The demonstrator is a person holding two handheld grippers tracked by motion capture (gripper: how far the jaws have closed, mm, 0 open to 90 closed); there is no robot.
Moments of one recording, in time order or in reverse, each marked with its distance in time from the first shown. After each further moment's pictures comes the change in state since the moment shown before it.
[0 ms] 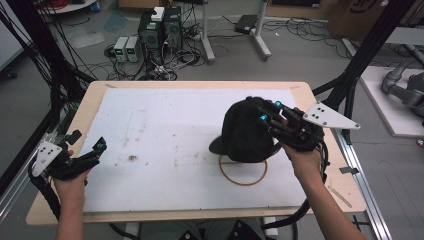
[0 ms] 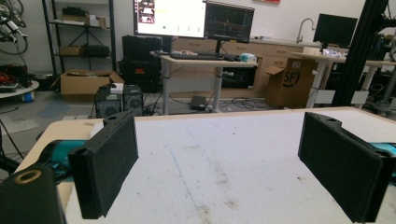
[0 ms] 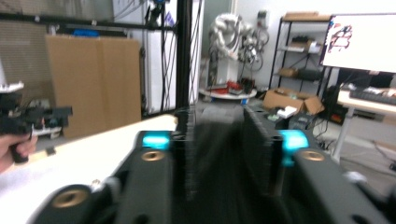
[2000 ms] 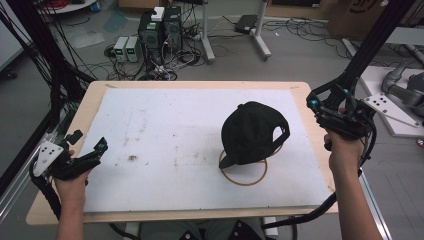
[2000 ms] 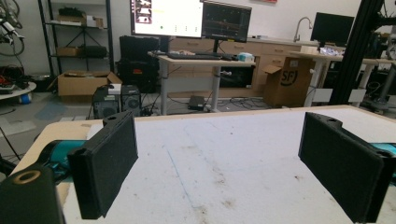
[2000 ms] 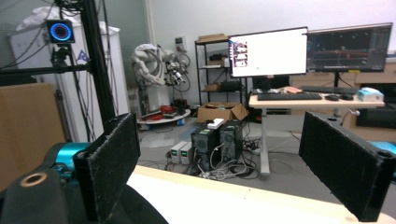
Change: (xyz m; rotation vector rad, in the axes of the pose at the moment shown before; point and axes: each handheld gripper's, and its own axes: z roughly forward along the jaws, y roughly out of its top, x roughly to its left) left arm -0.002 0.000 0.001 0.002 -0.012 0.009; right arm -0.080 0.005 -0.057 -0.099 -0.335 0.132
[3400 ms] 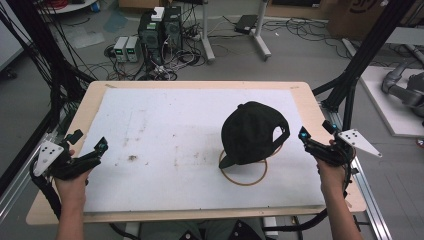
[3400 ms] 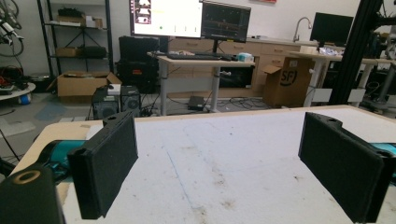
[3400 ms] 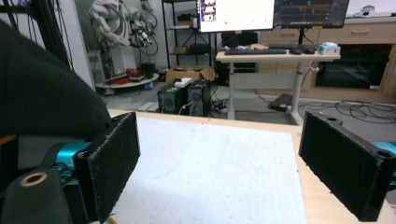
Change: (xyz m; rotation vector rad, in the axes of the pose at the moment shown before) left arm 0.000 0.001 0.001 -0.001 -0.002 0.003; right arm -0.035 -0.116 -0.016 0.142 -0.132 -0.042
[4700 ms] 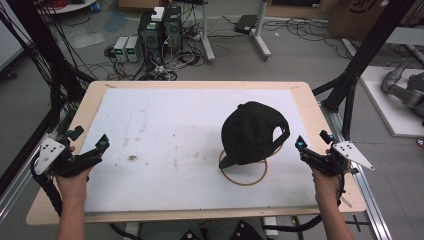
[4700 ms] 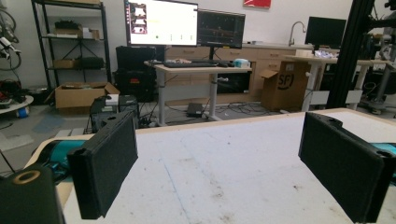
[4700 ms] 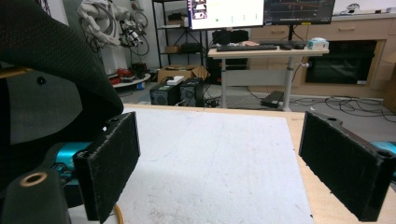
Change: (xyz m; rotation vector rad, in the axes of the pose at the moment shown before) left arm -0.003 0.007 0.006 -0.033 -0.016 0.031; right arm 0.008 -0.029 -0.010 -0.013 -0.042 0.018
